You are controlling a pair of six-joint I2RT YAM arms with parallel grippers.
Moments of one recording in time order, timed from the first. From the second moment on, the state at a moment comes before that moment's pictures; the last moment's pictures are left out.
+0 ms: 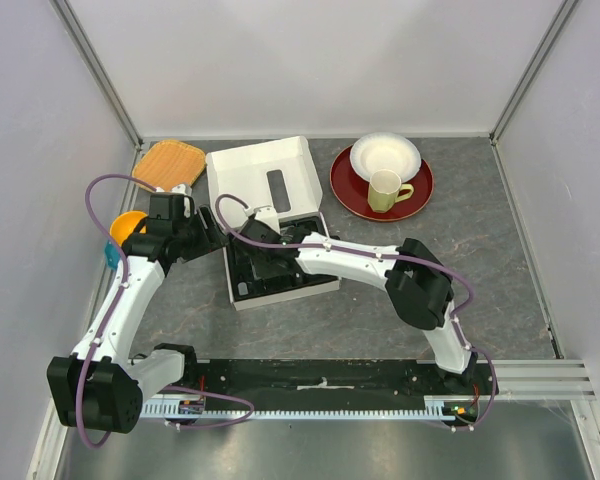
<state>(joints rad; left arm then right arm) -0.10 1.09 0.91 -0.67 0.11 -0.45 1.09 2.08 1.68 -0.61 0.32 0.73</state>
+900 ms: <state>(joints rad) -0.10 1.10 0.91 -0.67 0.11 -0.43 0.78 1.56 1.25 -0.65 0.48 0.70</state>
